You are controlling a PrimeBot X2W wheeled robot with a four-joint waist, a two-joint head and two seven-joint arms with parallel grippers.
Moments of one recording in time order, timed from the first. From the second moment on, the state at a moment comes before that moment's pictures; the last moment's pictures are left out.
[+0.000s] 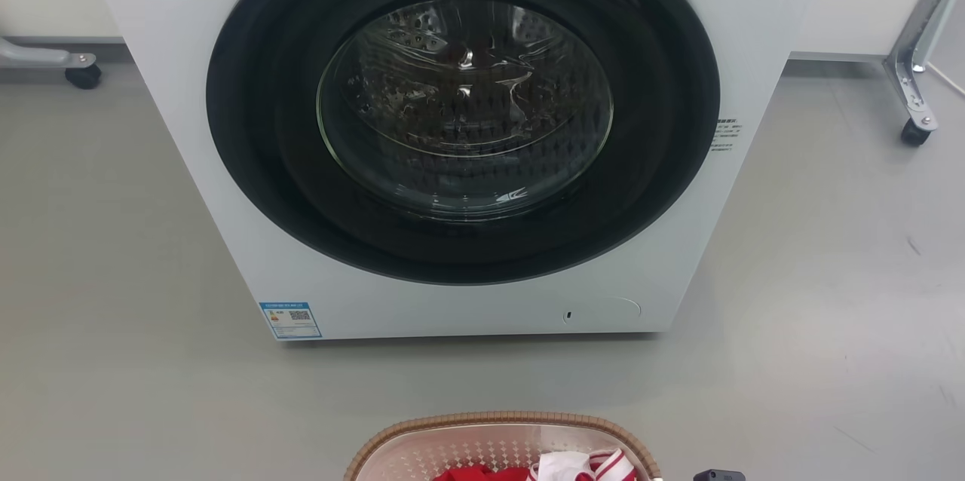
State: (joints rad) left arm -0.34 0.03 -0.75 1.24 -0.86 0.00 -0.06; right arm -0.30 -0.06 0.85 0.95 0.94 -0.12 -0.04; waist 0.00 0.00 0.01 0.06
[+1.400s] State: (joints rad) left arm -0.33 0.04 -0.78 1.25 -0.88 0.00 -0.04; right arm -0.32 -0.06 0.98 0.99 1.08 -0.13 -0.05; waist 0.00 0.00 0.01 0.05
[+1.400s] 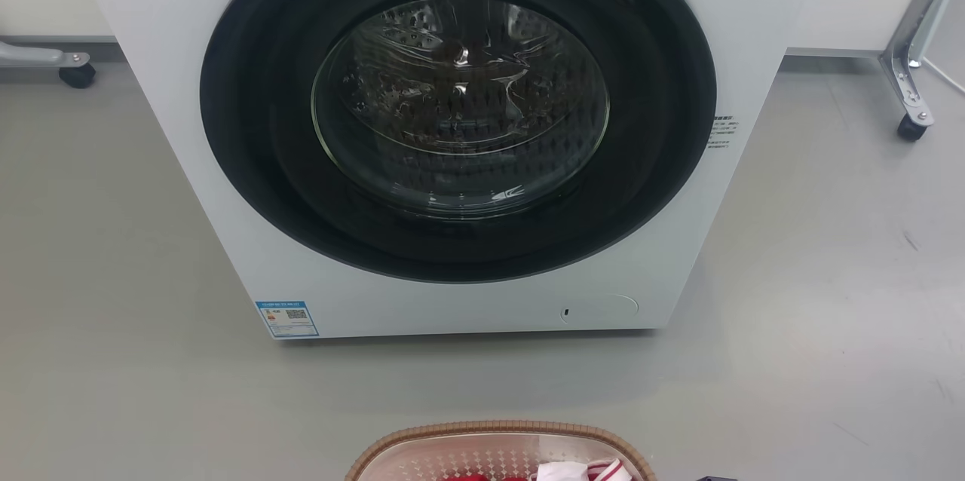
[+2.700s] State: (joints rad) left arm -0.58 0.04 -0.76 1.18 -0.89 0.05 -0.13; right arm -0.70 -0.07 1.01 1.08 1.04 -0.13 -0.16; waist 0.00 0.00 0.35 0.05
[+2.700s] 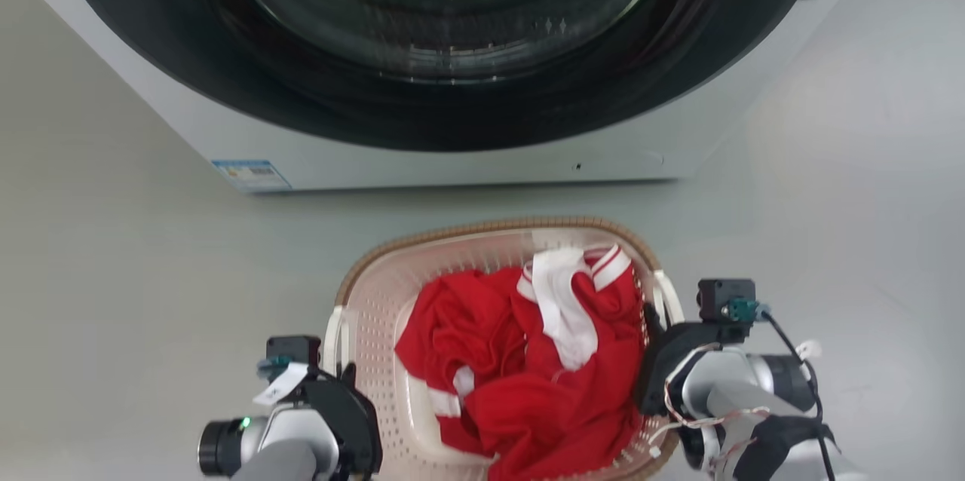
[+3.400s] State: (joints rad) left arm -0.83 0.04 -0.75 1.16 -0.85 0.08 -0.20; right arm -0.93 -0.10 0.96 1.11 1.01 -0.12 -0.23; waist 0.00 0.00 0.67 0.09
